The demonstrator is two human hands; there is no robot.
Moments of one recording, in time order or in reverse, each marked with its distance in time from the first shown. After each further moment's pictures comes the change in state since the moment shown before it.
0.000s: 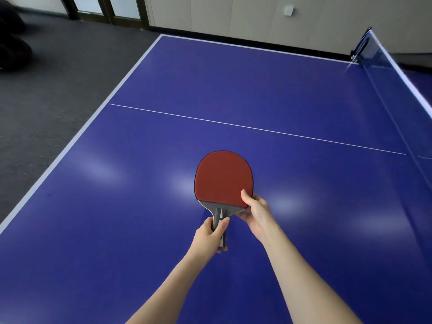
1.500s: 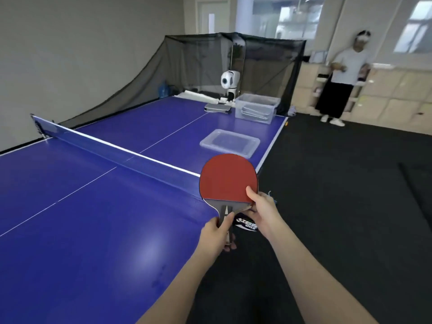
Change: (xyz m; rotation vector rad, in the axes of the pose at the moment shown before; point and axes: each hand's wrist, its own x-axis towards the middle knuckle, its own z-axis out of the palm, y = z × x) left_hand -0.342 0.020 0.411 0.414 -1.054 0.372; right_hand -0.490 0.016 -0.413 0.609 0.928 -0.648
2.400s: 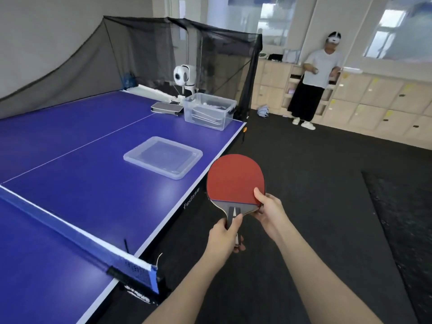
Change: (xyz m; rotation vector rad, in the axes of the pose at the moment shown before) left_hand 0.272 0.071 0.361 -0.062 -0.092 -0.010; right_hand 0.269 -0.202 -0.291 -0.086 0.132 -0.011
